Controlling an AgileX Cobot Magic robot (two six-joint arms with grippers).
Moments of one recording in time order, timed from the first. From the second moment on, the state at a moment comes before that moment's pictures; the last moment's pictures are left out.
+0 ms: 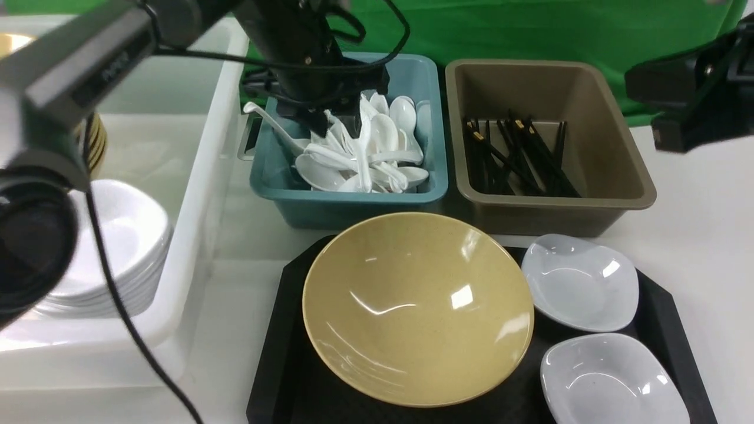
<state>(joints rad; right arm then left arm) 0.25 1.17 -1.09 0.57 0.56 -0.71 -0.39 2.11 -2.12 -0.12 1.20 -0.15</state>
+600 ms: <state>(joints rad) 0.25 1.13 -1.09 0.63 0.86 -0.75 -0.52 1.97 -1.68 0.06 1.09 -0.08</state>
